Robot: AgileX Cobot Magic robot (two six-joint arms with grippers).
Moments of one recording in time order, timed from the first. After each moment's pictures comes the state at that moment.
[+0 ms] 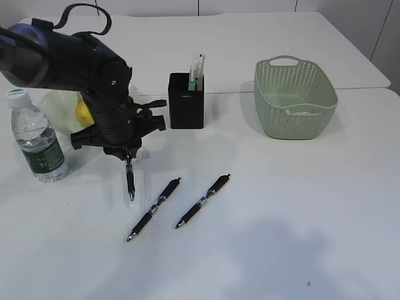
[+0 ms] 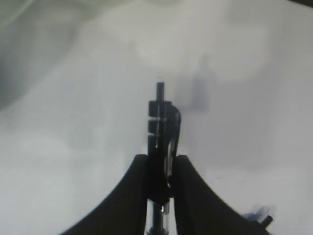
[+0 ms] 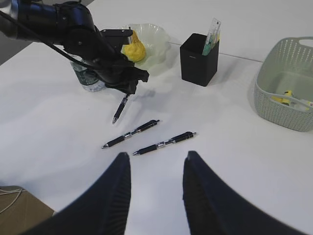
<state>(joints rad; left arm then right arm) -0.50 2.09 -1.49 0.33 0.73 -1.06 0.36 0.63 -0.91 0.27 0.87 -0.16</state>
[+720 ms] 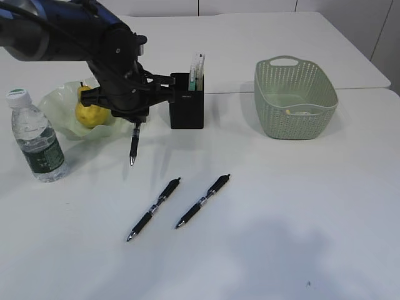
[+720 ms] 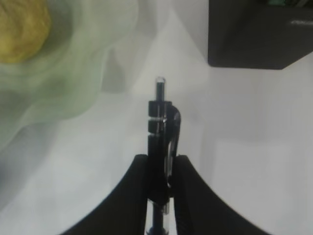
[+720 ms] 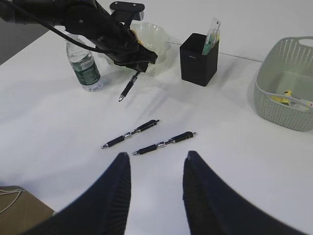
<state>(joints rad) -0.51 2.09 -1.63 0.39 0.72 -0.84 0.36 0.63 -0.91 0.27 0.87 -0.16</state>
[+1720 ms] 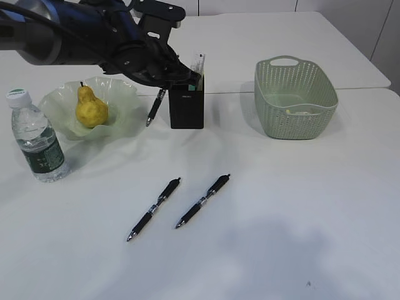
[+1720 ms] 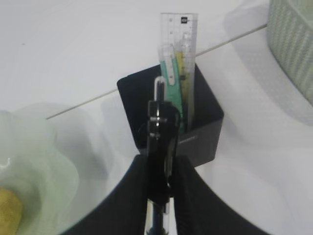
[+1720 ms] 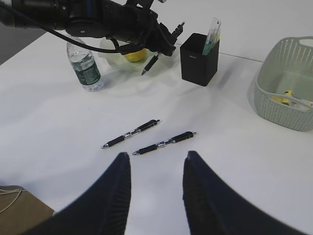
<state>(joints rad) -0.56 2.09 -1.64 0.78 0.40 -0.82 0.36 0.63 -0.91 0.27 0.87 -0.16</state>
